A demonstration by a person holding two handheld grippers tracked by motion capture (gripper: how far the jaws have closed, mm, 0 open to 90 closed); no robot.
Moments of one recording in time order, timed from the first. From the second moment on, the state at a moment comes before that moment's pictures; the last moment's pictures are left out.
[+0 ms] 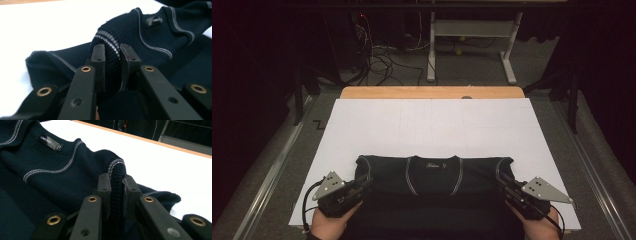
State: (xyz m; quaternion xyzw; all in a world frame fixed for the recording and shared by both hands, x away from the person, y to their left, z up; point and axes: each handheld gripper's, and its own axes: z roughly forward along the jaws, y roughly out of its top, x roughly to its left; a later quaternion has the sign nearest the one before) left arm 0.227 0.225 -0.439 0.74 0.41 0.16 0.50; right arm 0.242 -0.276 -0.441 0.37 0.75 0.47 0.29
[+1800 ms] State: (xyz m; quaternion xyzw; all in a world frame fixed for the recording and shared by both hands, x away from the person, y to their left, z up) left arm 0.310 0.245 -0.464 0.73 0.50 0.16 0.45; right arm 0.309 -0.301 -0.456 0.49 0.72 0.42 0.26
